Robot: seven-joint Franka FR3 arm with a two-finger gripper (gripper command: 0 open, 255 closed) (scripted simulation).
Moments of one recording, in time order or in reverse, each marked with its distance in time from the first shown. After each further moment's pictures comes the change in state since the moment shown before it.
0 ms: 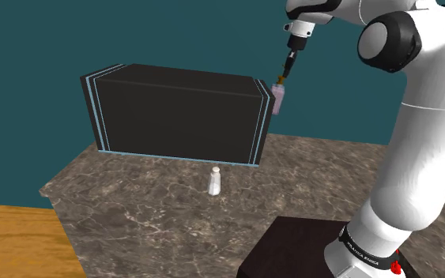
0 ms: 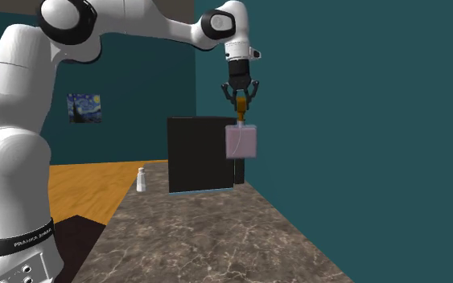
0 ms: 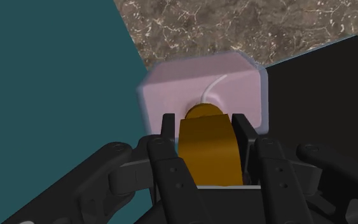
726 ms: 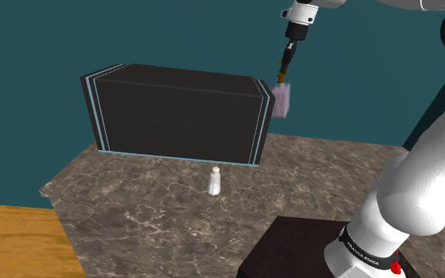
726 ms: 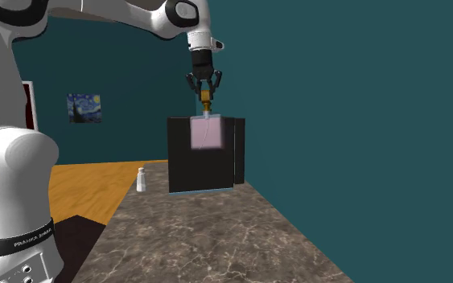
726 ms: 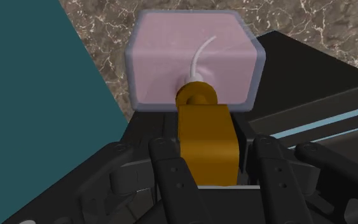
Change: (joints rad) arm 0.166 -0.373 0.122 -0.305 -0.216 -0.012 0.287
